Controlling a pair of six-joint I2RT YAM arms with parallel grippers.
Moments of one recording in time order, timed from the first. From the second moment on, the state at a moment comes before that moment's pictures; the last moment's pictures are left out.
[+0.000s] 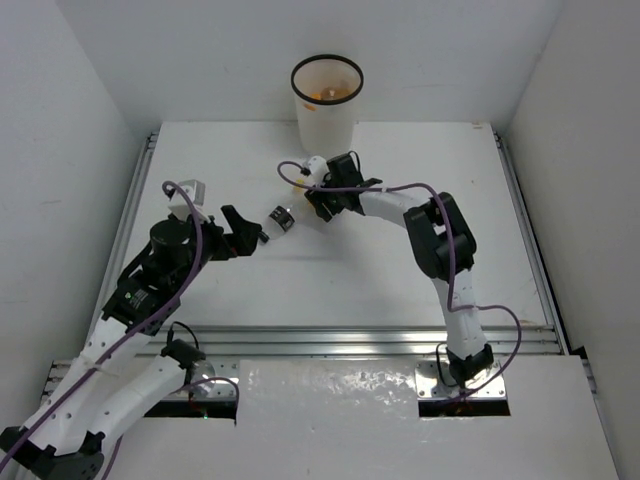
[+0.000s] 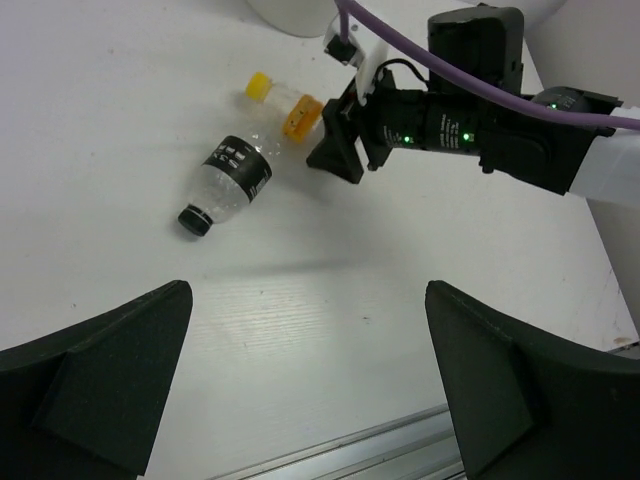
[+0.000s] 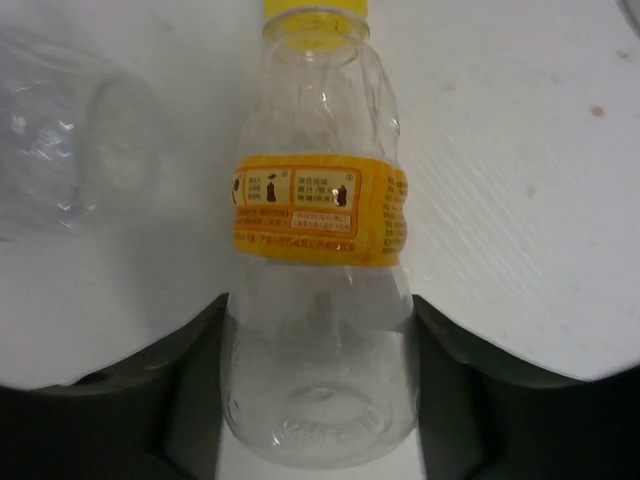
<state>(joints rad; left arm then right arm) -0.44 0.67 0.85 -0.49 -0.14 -0.49 0.53 2.26 1.62 -0.18 -0.14 -0.33</state>
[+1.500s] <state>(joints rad) -0.63 1.25 1.05 0.25 0.25 -0.73 0.70 0.82 0.64 0.03 -0.02 0.25</state>
